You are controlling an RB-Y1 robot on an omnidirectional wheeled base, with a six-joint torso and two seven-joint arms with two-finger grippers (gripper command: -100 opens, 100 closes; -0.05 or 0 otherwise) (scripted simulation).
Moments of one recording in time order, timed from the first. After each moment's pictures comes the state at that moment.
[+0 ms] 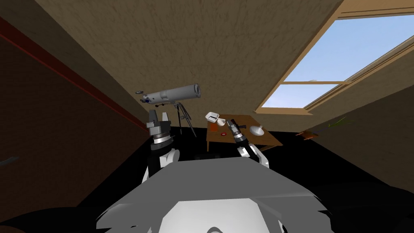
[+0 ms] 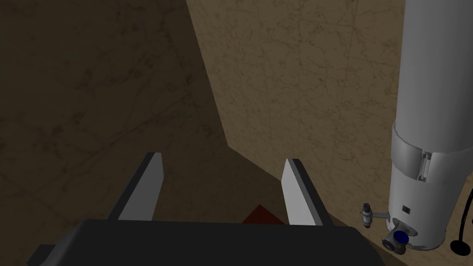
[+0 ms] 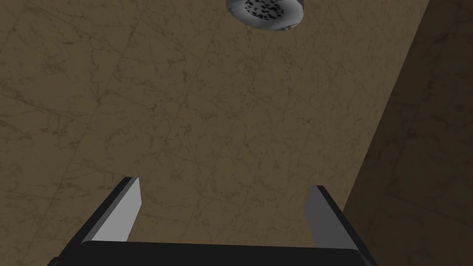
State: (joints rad) left arm 0.52 -0.01 -0.05 -2.39 0.08 -0.51 -0.13; right arm 0.39 -0.42 0.11 -1.96 0.12 -0.50 0.06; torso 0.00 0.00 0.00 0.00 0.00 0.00
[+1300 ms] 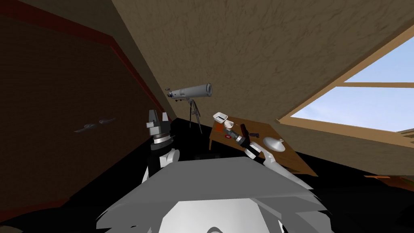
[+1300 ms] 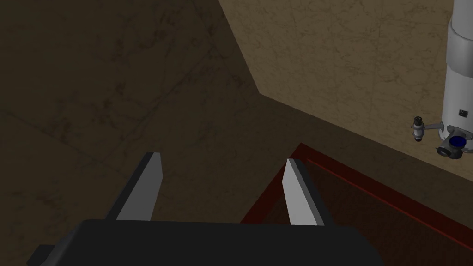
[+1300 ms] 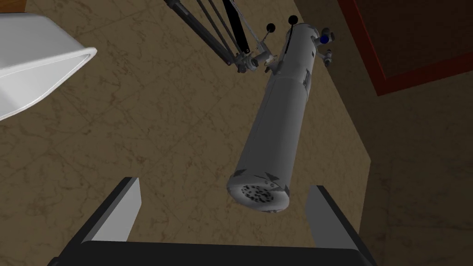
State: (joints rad) left arm 0.52 -0.01 -0.05 -2.39 0.08 -0.51 -0.13; right arm 0.29 -0.76 0.26 -1.67 0.26 -0.52 0.09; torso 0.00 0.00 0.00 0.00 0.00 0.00
